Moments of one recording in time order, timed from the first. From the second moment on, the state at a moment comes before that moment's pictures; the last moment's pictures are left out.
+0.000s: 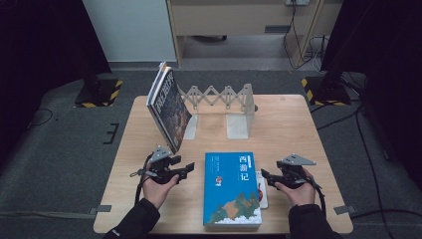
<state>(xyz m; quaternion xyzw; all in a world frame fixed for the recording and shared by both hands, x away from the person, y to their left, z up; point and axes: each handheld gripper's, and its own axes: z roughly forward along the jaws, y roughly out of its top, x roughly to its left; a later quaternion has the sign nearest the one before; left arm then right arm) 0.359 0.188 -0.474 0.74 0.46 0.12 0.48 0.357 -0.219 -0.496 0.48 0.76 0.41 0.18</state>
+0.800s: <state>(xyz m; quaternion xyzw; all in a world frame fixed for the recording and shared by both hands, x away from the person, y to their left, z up) 0.363 0.150 -0.504 0.77 0.45 0.05 0.45 0.354 -0.195 -0.500 0.46 0.77 0.43 0.14</state>
